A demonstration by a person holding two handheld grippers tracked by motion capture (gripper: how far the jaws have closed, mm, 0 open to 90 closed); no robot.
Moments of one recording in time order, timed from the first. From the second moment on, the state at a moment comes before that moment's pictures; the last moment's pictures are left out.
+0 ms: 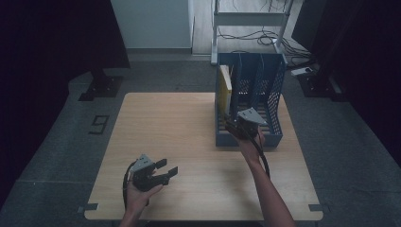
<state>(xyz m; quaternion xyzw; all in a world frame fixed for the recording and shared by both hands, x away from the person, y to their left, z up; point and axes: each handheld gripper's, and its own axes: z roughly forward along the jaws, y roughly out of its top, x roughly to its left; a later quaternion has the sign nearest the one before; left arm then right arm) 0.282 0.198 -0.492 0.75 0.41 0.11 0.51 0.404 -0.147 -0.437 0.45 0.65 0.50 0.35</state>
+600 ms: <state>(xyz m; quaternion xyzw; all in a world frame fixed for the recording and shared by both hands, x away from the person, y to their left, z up) 0.283 0.189 -0.496 0.76 0.41 0.10 0.49 0.334 -0.175 -0.473 0.44 0.68 0.49 0.32</state>
